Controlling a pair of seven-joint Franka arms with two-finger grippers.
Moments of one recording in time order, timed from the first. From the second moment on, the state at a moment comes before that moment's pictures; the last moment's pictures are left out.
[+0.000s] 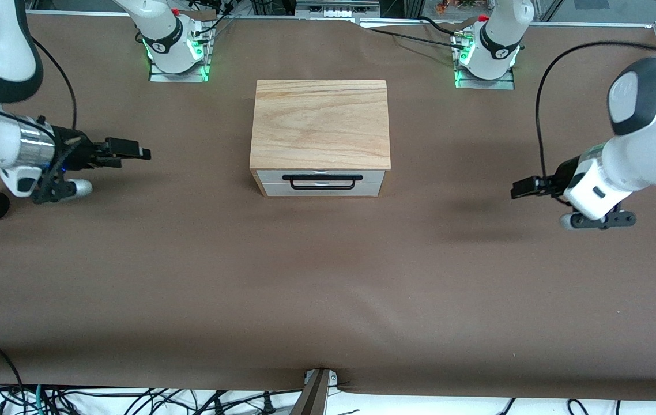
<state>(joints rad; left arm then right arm) -0.01 0.29 -0.08 -1.64 -0.21 1.81 -0.14 0.01 0.23 0.01 -1.70 0.50 1.59 -0.13</state>
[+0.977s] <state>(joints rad) -0.07 0.60 -0.09 -1.70 -1.26 2.06 0.60 0.03 0.63 0.23 -1.78 1.27 1.83 -0.61</state>
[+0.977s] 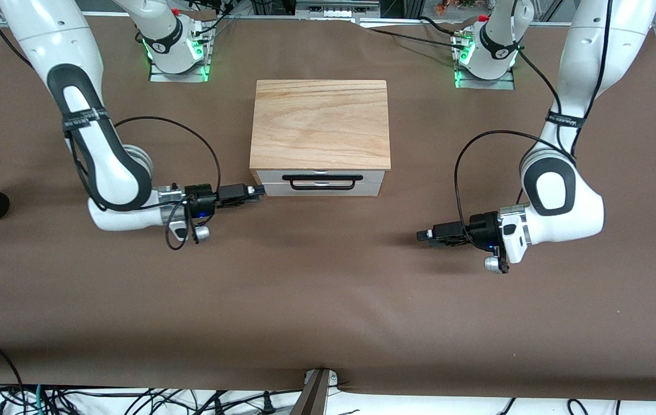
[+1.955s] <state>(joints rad) -0.13 0.63 -0.24 -1.93 -1.68 2.03 1.03 0.07 0.70 0.29 -1.85 1.44 1.90 -0.90</state>
